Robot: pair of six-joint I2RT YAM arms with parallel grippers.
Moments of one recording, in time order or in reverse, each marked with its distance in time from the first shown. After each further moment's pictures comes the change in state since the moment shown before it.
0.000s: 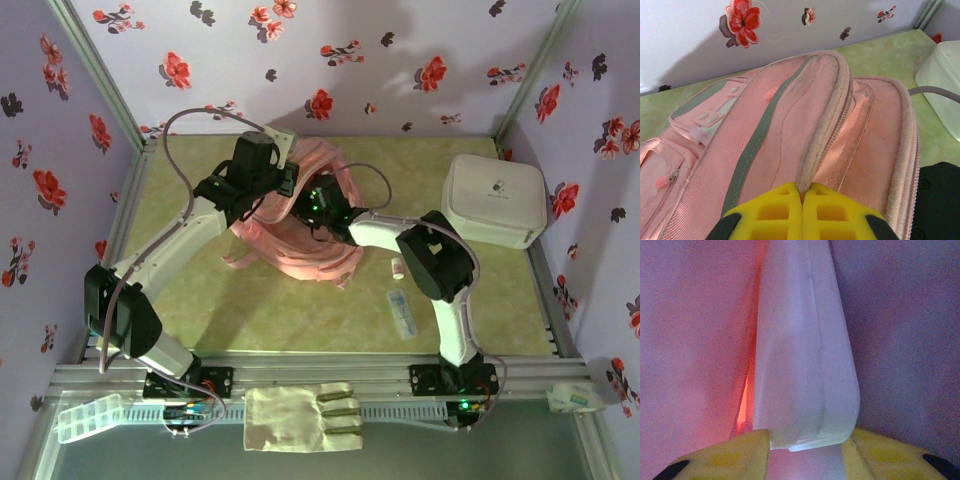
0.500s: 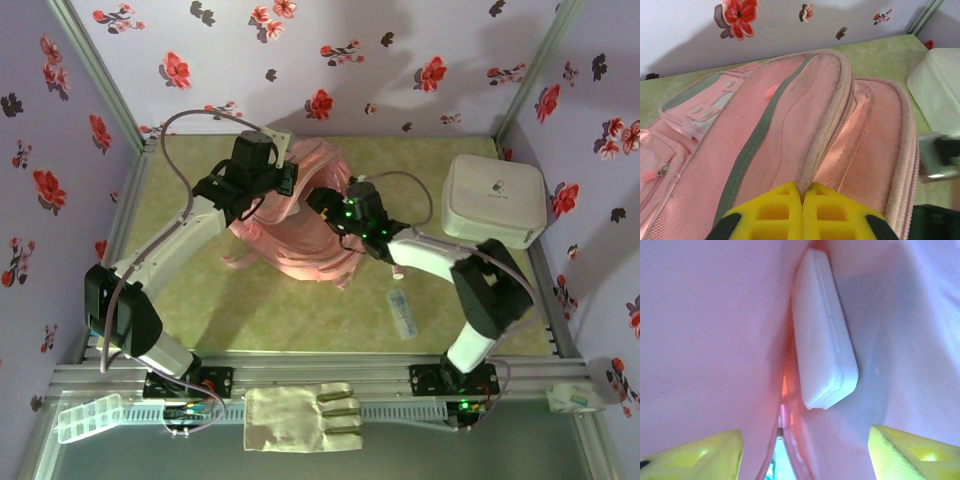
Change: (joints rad) left arm 0.012 0.004 0.000 -0.004 0.042 -0.064; right arm -0.055 -0.437 -0.380 0.047 0.019 0.087
